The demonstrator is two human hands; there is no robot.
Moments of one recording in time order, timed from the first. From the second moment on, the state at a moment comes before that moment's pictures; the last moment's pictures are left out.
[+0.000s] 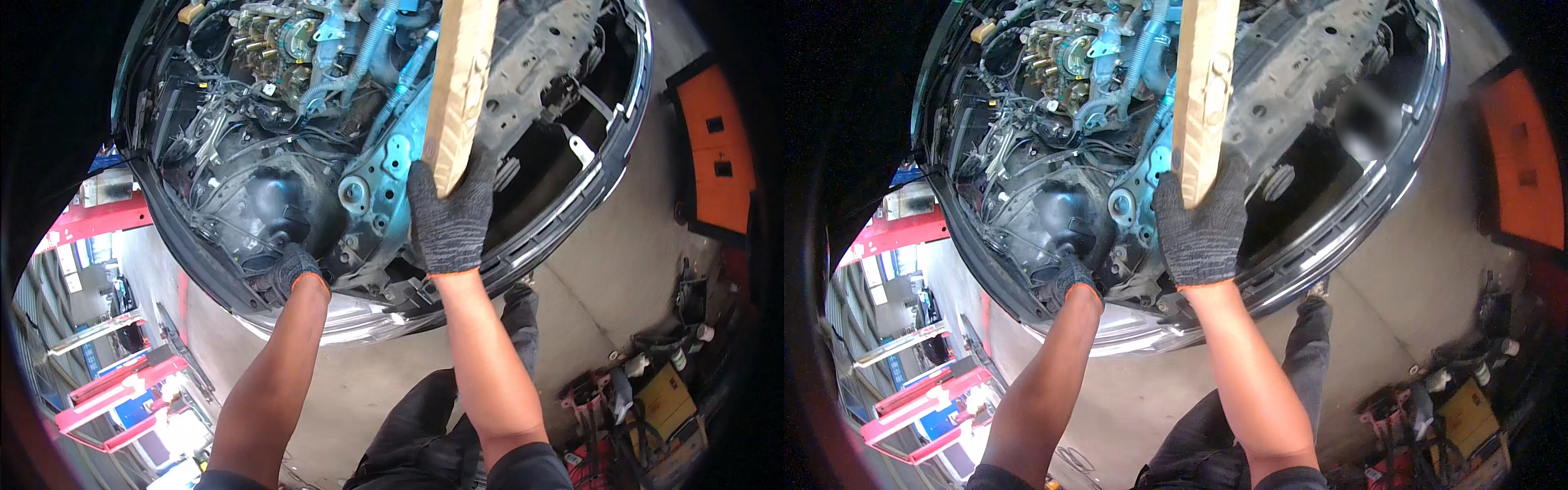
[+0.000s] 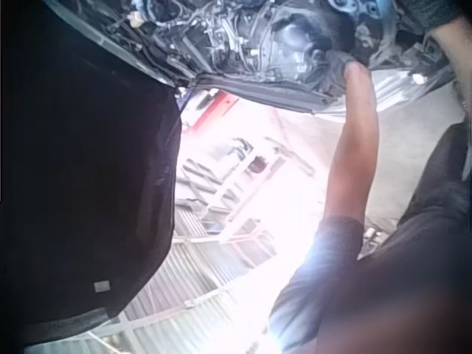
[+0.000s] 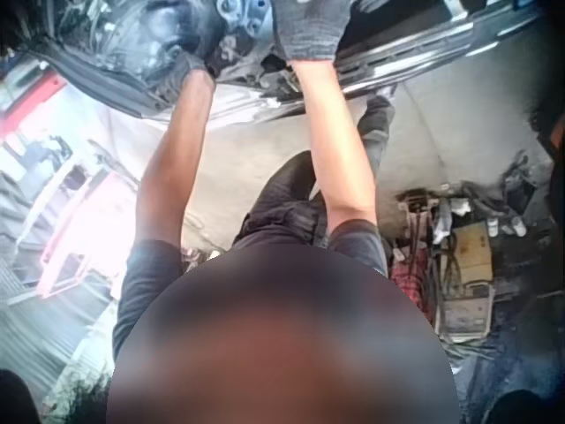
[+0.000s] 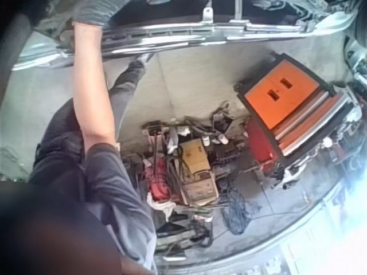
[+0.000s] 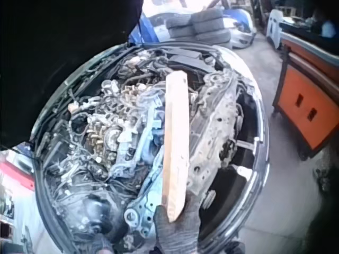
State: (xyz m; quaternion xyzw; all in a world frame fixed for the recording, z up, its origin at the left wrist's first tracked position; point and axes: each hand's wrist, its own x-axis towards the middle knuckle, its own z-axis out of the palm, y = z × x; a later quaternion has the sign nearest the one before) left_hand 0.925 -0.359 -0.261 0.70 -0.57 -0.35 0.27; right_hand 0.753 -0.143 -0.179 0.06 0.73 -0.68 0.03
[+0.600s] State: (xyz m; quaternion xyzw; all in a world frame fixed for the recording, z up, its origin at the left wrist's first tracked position) left_hand 0.917 -0.352 -0.250 0.71 -0.56 -0.34 0.25; right_hand 0.679 0.000 -0.158 0.04 0.84 -0.53 -0.03
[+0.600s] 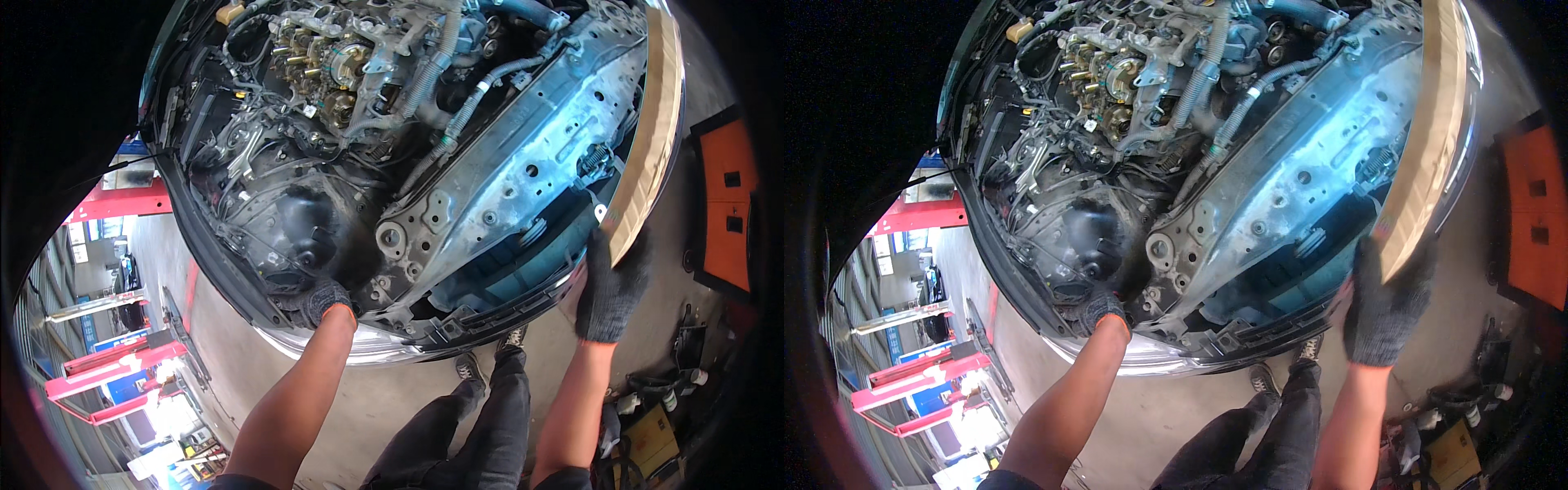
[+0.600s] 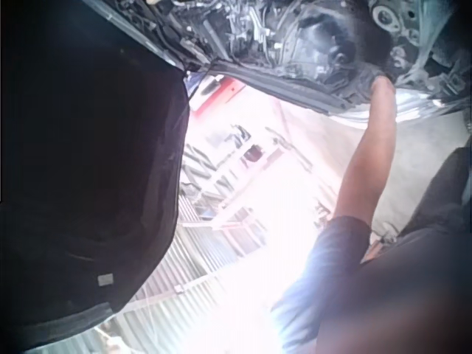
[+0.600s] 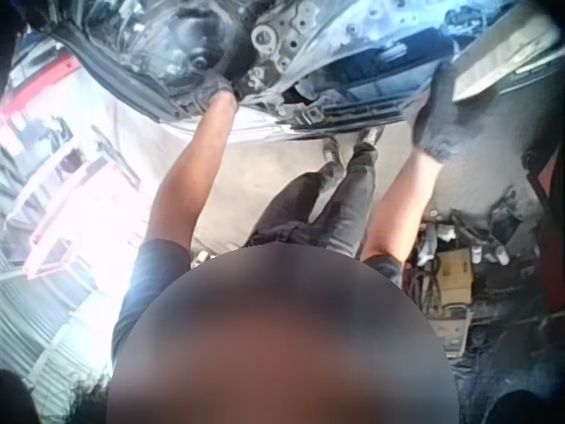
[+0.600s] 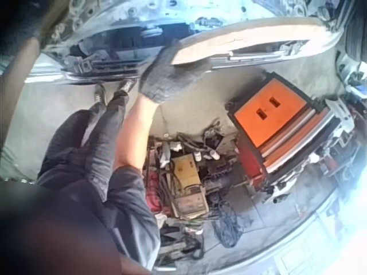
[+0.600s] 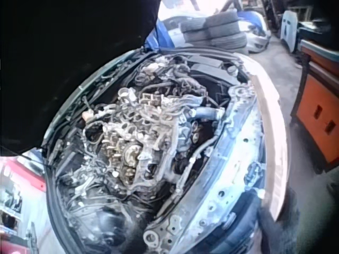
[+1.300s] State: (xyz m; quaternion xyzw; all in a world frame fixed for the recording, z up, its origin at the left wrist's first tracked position) left_hand 0.914 -0.311 -0.147 0.46 -0.31 -0.78 0.30; right_hand 0.867 -0.285 -0.104 0.18 0.51 -0.81 0.23
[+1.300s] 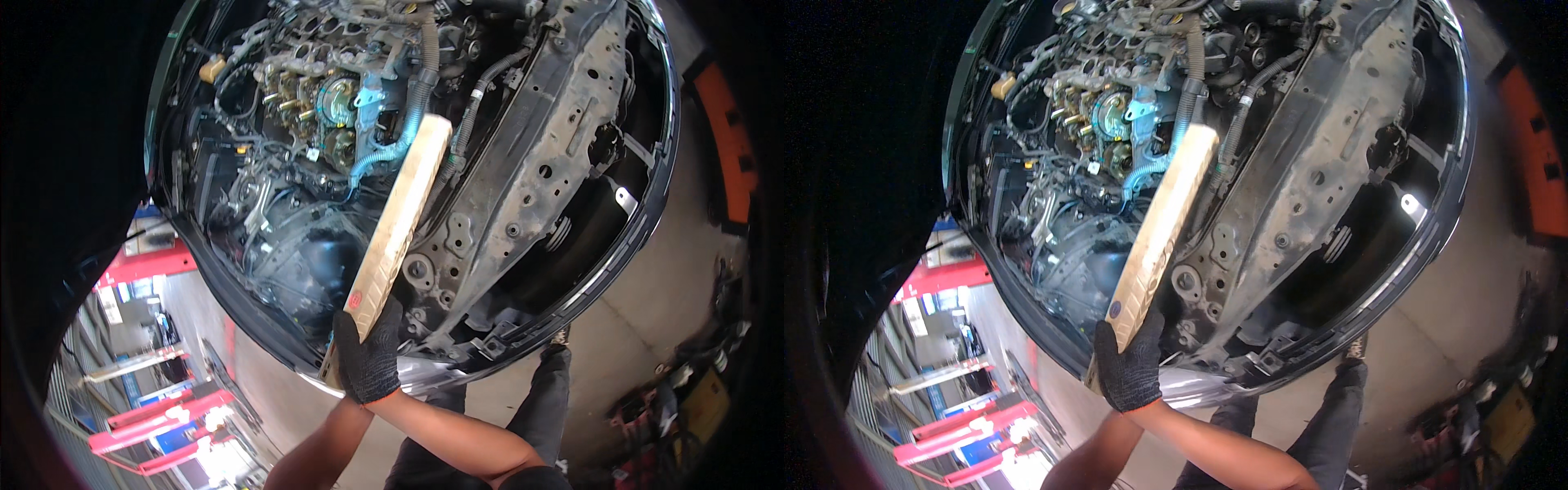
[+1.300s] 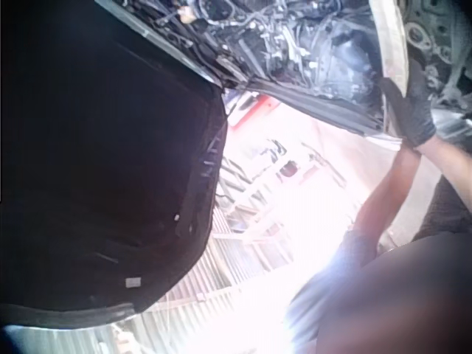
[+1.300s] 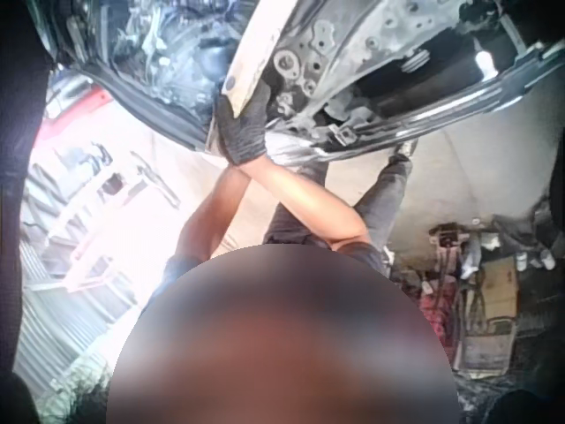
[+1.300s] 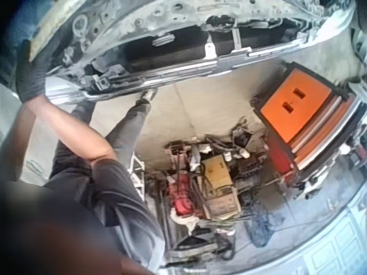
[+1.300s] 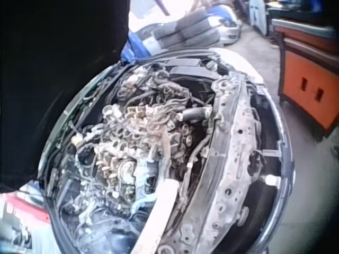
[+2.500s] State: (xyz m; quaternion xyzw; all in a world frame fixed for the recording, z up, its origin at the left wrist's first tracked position) left_hand 0.889 -0.478 -0.209 0.37 -0.77 -0.50 -0.13; right_hand 0.758 -0.316 -0.176 0.30 0.14 -0.85 0.42
